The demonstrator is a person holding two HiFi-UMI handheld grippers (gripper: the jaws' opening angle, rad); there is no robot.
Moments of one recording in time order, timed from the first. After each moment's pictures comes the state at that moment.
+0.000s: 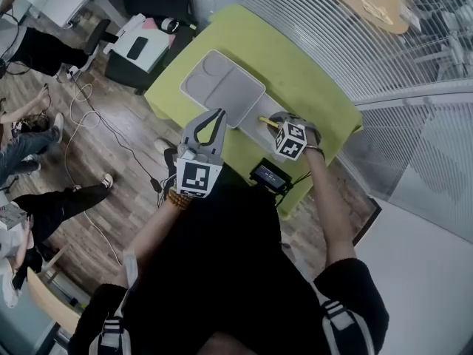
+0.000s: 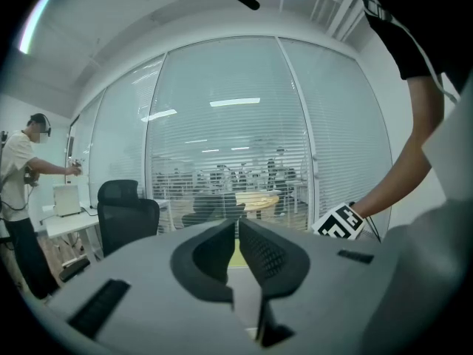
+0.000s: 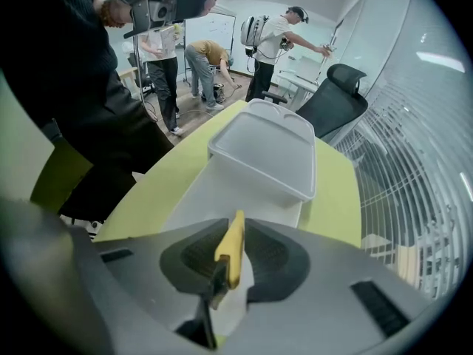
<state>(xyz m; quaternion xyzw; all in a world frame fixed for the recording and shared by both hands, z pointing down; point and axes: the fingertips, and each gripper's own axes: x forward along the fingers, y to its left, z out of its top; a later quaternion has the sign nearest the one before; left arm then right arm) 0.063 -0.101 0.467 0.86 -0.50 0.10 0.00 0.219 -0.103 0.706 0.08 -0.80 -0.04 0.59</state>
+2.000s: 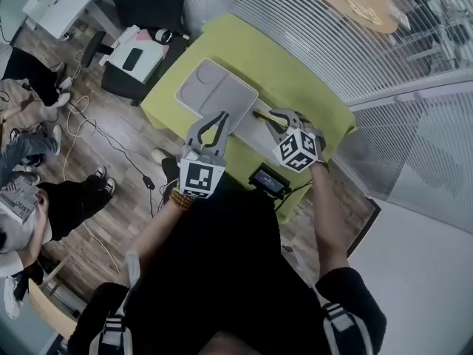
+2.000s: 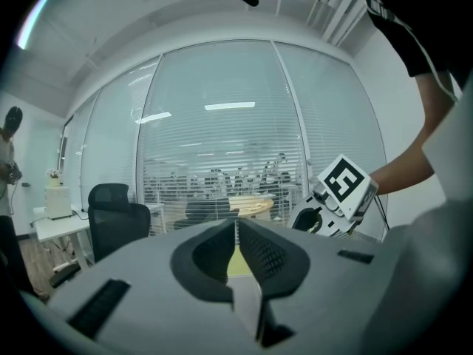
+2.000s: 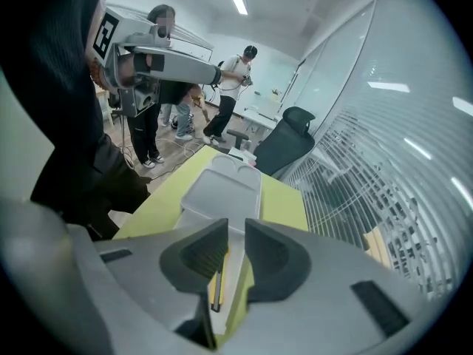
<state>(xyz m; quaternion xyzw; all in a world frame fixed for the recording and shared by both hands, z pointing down) 0.079 -0.108 0.460 0.87 -0.48 0.08 0.00 0.196 -0.130 0.575 0.21 -0.85 -0.09 0.48</state>
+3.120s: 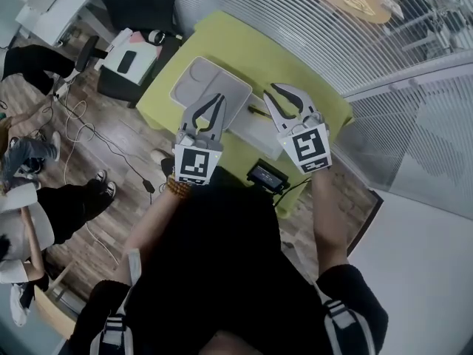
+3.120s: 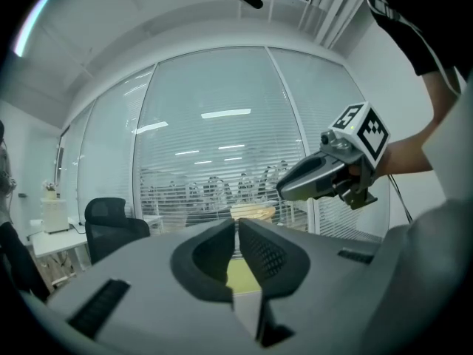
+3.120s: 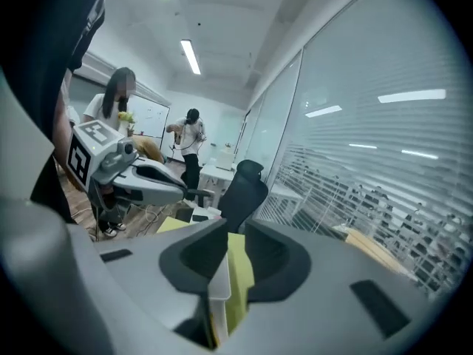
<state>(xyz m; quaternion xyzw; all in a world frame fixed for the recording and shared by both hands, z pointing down) 0.081 -0.135 0.430 0.87 -0.48 0.07 -0.04 0.172 -0.156 0.416 0.36 -0.89 -0.07 0.26</state>
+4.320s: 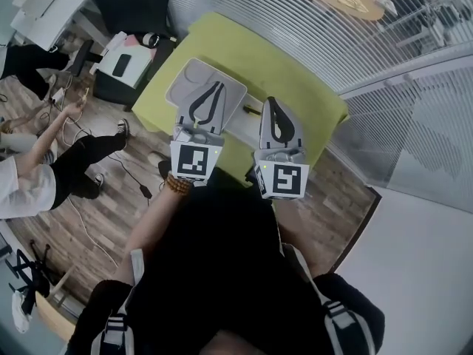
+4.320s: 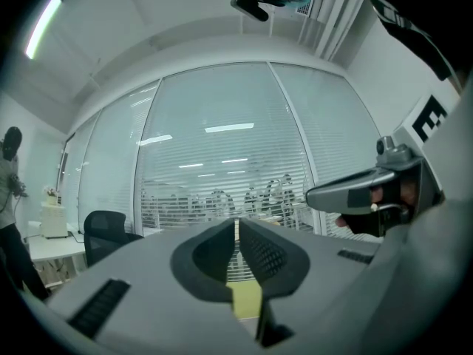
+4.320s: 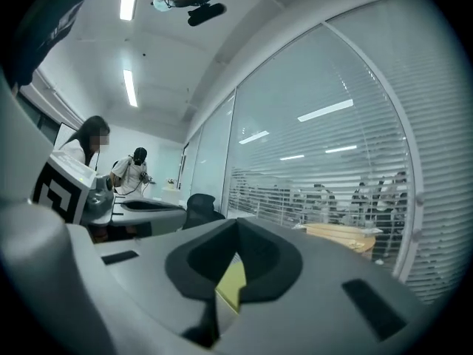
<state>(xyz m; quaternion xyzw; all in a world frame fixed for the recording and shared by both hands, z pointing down) 0.088 -0.146 0.374 0.87 -0.49 0.00 -0.08 0.181 -0.117 0.367 0.58 -0.81 -0.04 0.06</state>
